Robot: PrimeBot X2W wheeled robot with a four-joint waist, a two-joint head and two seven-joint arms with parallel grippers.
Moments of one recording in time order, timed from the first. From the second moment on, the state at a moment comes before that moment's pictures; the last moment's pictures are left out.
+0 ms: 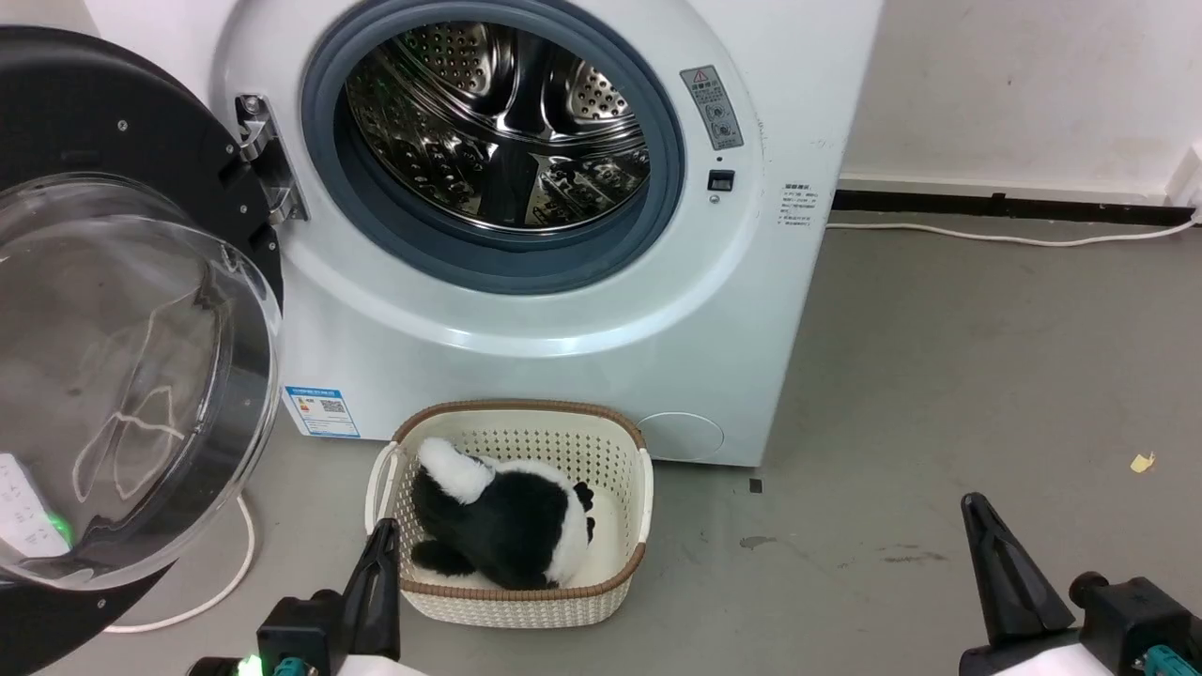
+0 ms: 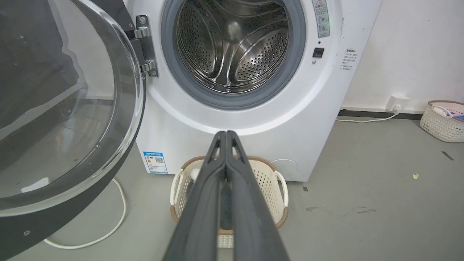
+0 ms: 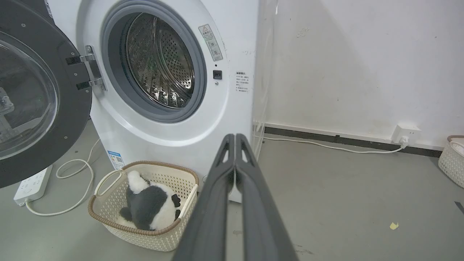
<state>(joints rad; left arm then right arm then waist) 0.08 0.11 -0.13 0.06 -0.15 0.08 -0.17 0.09 -0.05 -0.06 -0.01 0.06 0.13 -0.18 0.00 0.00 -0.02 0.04</state>
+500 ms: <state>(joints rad) 0.06 0.11 -0.11 0.04 -0.12 0.07 -0.14 0.08 -0.05 -0.05 -0.01 0.05 0.13 -0.15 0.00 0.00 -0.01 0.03</state>
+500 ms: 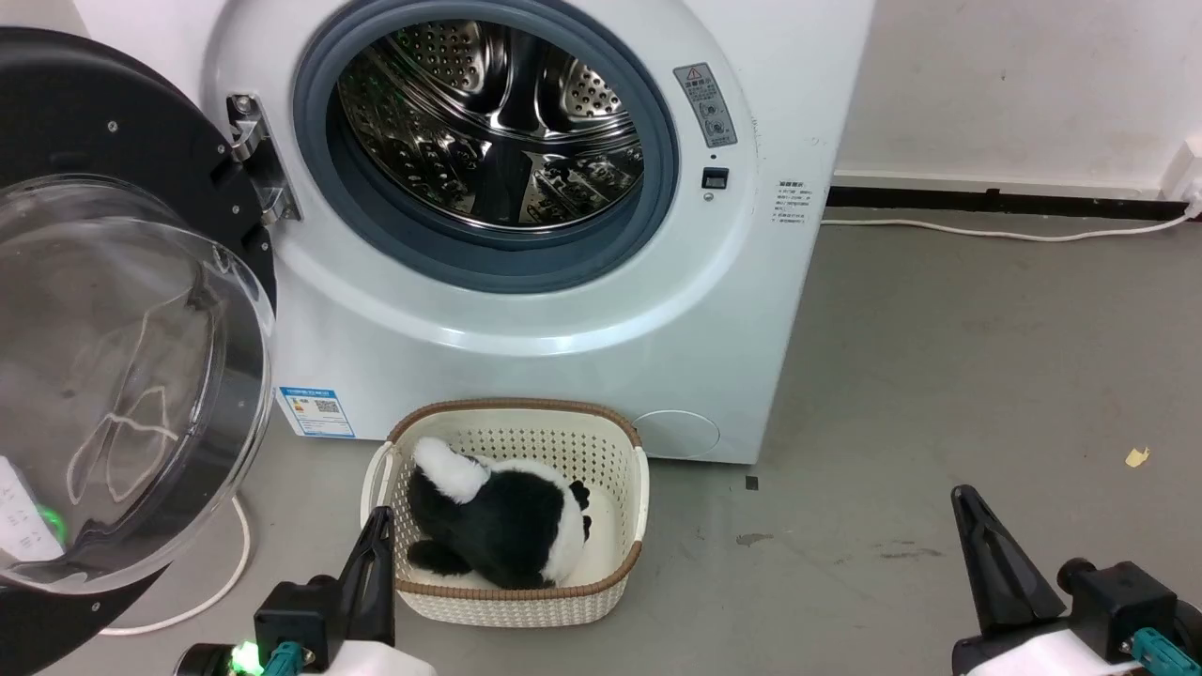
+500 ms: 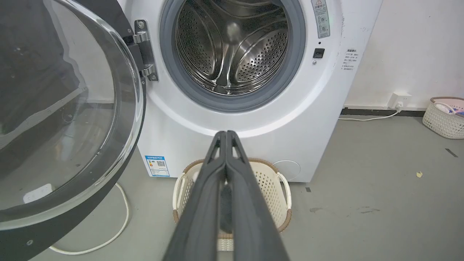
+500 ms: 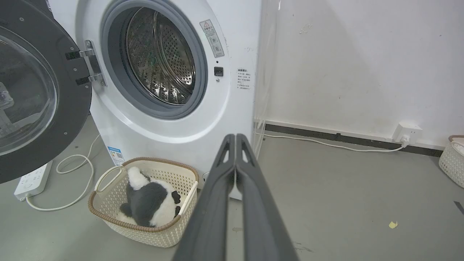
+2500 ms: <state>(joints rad) 0.02 0.06 -0.02 0.01 -0.03 0.01 -0.02 0.03 -0.05 -0.01 0.00 0.02 0.13 -0.03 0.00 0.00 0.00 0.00</state>
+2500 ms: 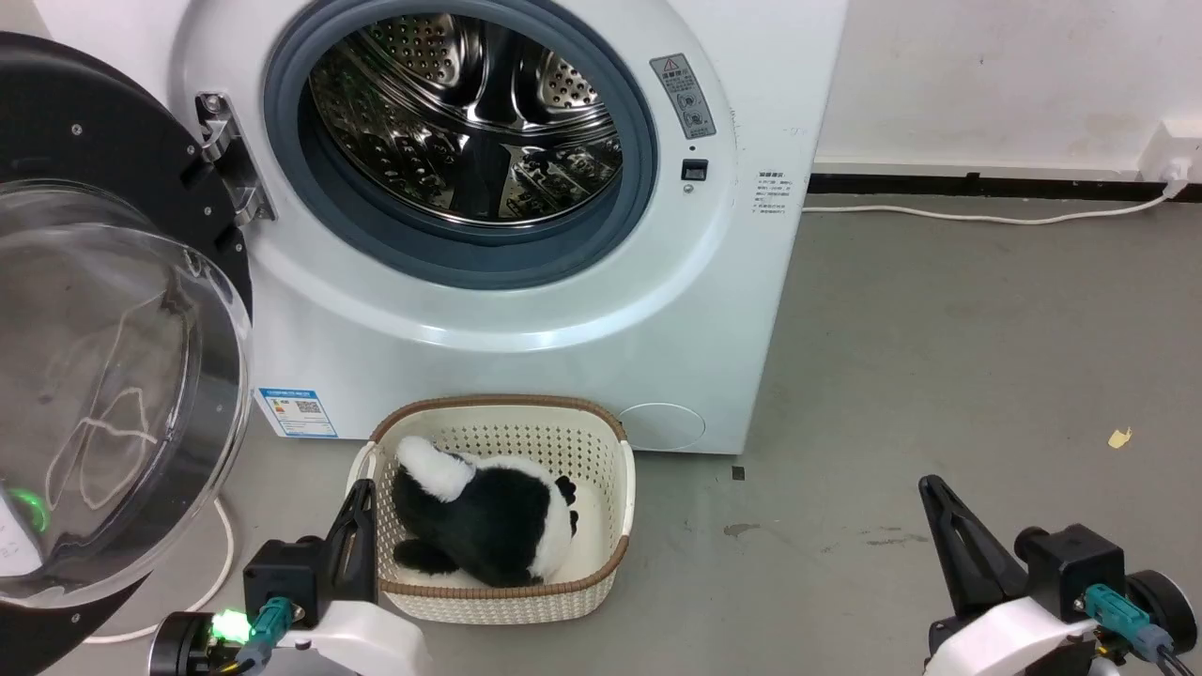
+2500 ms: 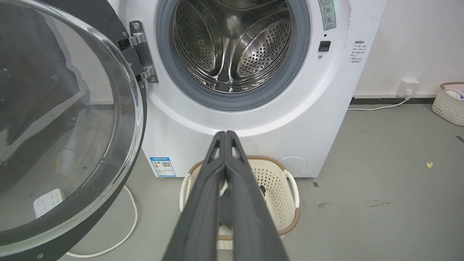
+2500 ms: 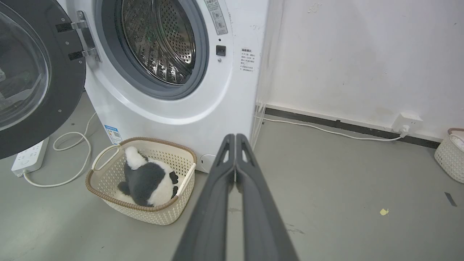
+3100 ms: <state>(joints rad) 0.02 0.05 0.00 0.00 -0.01 0.00 0.00 0.01 -0.05 0.00 0.00 0.01 0.13 0.00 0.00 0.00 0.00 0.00</state>
